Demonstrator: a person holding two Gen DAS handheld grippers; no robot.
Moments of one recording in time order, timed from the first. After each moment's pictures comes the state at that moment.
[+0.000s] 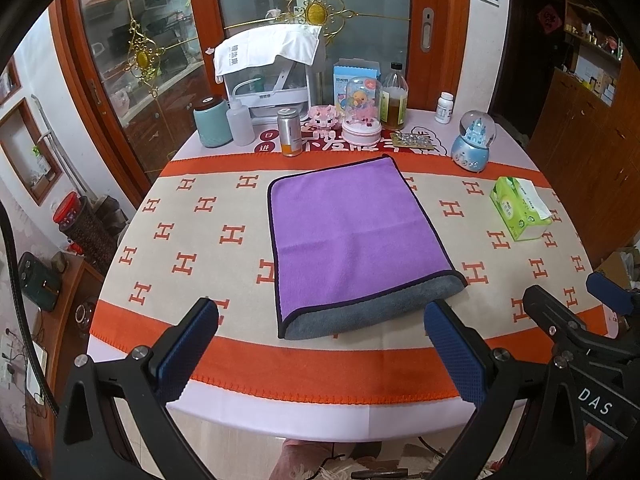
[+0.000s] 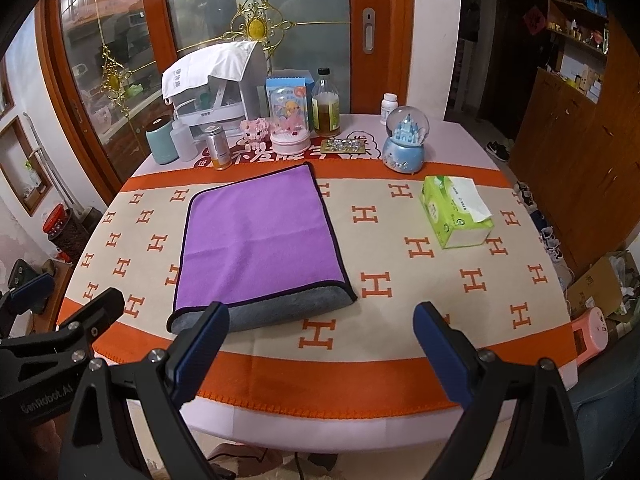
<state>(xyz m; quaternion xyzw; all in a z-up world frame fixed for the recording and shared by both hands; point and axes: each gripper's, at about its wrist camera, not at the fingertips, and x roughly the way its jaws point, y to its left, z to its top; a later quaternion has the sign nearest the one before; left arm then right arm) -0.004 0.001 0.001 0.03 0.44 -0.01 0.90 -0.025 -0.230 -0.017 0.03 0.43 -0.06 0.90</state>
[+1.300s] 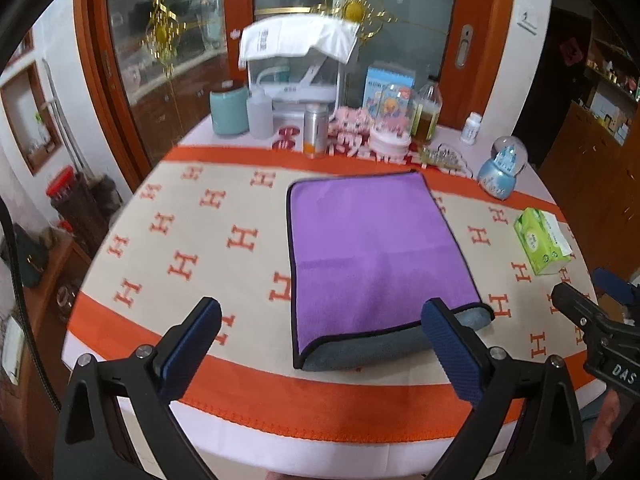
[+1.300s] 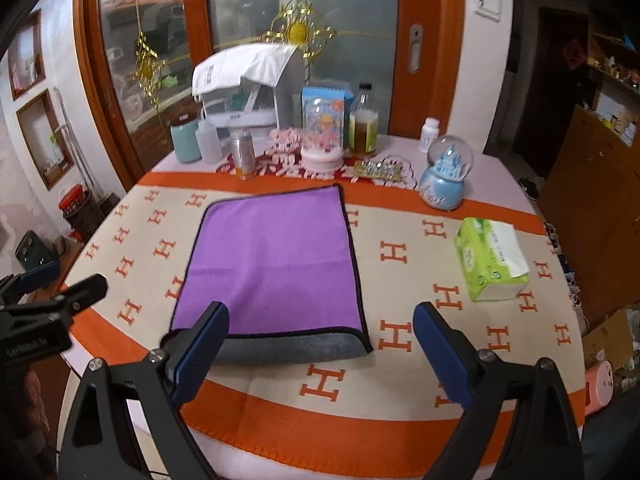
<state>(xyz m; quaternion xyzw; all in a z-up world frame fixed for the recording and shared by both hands) 0.043 0.062 -0.045 -0.03 0.44 0.00 0.90 0.031 -0.232 -0.040 -0.01 0.41 0.01 0.91</state>
